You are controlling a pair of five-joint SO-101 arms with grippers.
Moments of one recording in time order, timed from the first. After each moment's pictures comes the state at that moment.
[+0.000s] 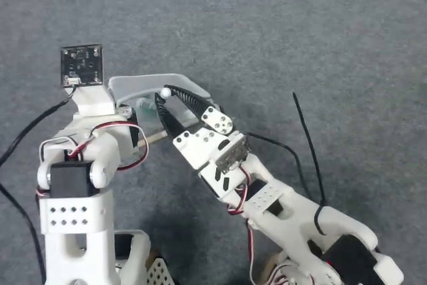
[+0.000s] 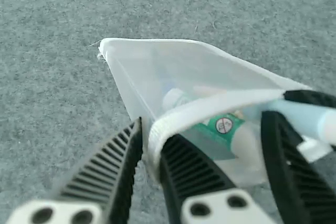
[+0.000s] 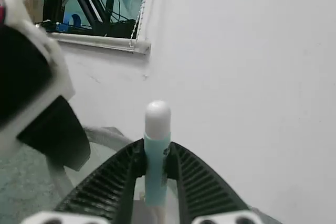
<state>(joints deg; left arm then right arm) -8.0 -54.1 39.7 73.7 9.1 -45.0 -17.6 71.4 -59.7 8.4</state>
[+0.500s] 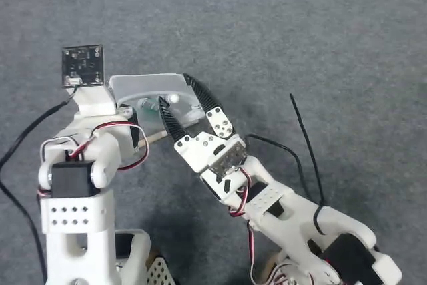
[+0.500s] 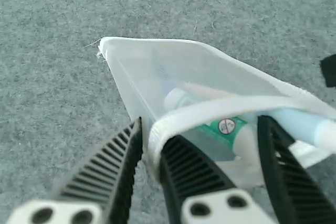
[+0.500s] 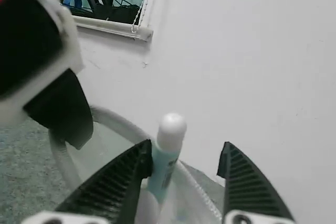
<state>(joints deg) -8.0 -54.1 39.7 73.7 8.8 -45.5 -17.5 72.7 -59.7 11.8</state>
